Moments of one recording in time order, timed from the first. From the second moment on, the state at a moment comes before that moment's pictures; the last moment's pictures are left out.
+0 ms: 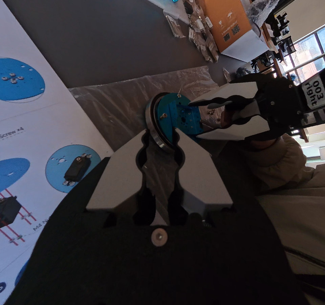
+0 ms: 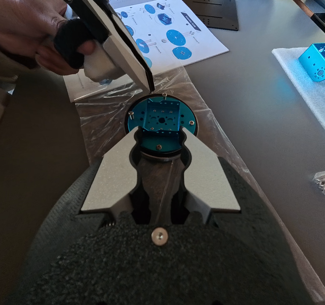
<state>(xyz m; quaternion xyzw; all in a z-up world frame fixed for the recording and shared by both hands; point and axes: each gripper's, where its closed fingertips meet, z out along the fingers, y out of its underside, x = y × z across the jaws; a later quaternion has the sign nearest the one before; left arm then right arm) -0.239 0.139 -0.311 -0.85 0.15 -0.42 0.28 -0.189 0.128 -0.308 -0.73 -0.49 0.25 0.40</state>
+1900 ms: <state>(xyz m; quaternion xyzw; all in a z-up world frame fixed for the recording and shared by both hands) -0.231 0.136 -0.320 -0.85 0.15 -0.45 0.24 -0.178 0.119 -0.317 -0.74 -0.50 0.27 0.37</state>
